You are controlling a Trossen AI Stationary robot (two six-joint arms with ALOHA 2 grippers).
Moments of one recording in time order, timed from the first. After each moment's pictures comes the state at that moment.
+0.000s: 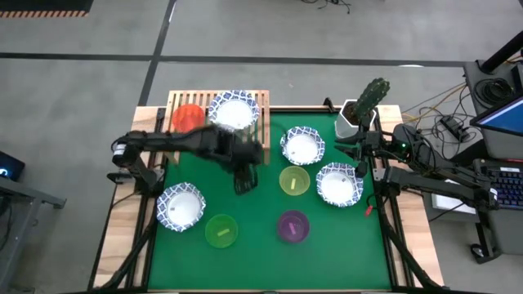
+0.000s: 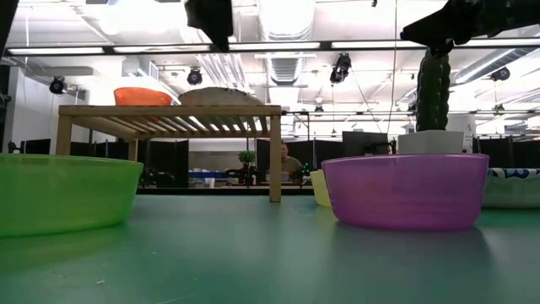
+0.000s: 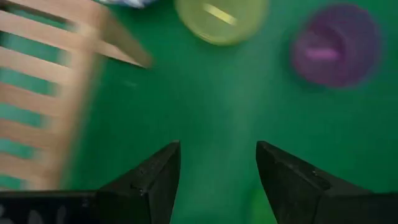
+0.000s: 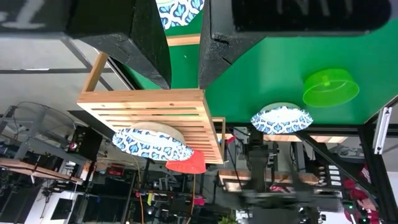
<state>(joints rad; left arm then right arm) -0.08 1.76 1.85 -1.32 -0.11 -0.37 -0.42 0.46 0.51 -0.18 -0.26 -0.14</state>
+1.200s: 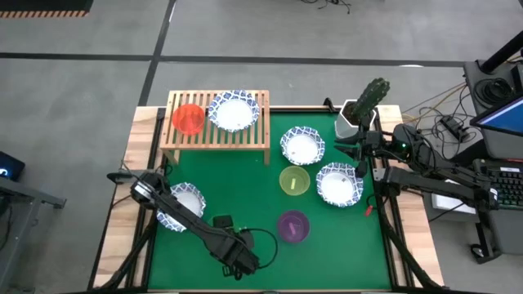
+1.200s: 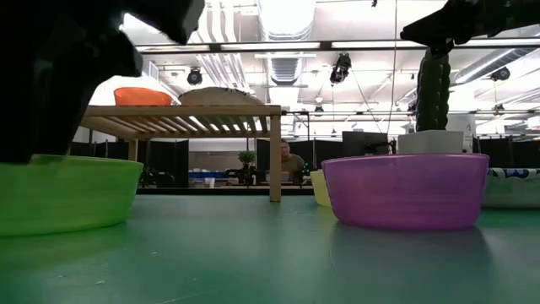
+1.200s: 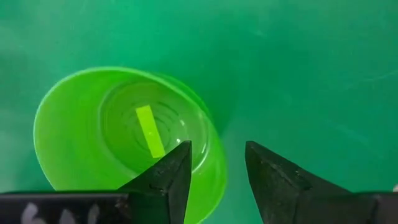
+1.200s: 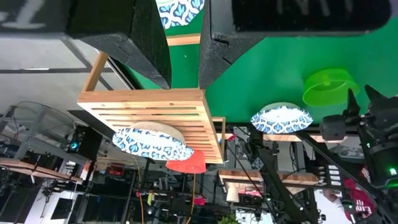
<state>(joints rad) -0.60 2.11 1.70 -1.23 -0.04 -0.84 -0.42 0.46 0.51 -0.18 -0.26 -0.14</state>
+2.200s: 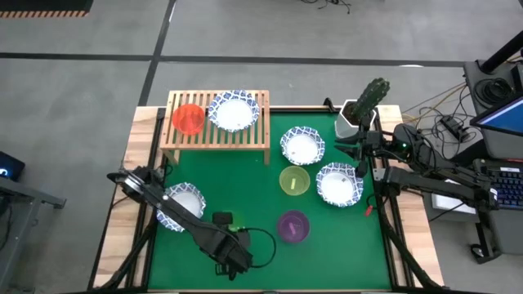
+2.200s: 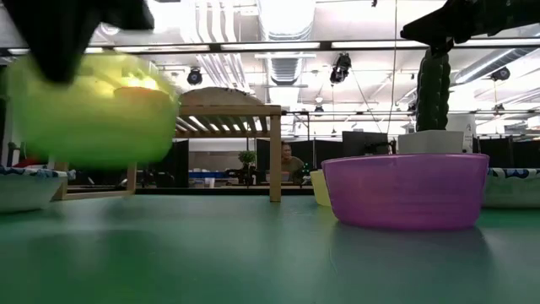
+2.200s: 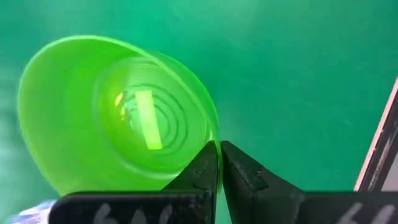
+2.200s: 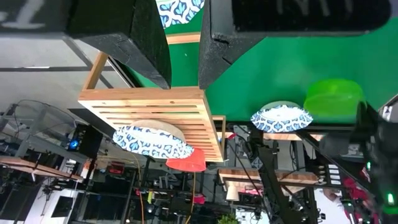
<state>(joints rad) -0.60 1.99 1.72 -1.26 -0.10 -0.69 -0.42 0.46 0.51 -0.18 -0.26 -0.14</state>
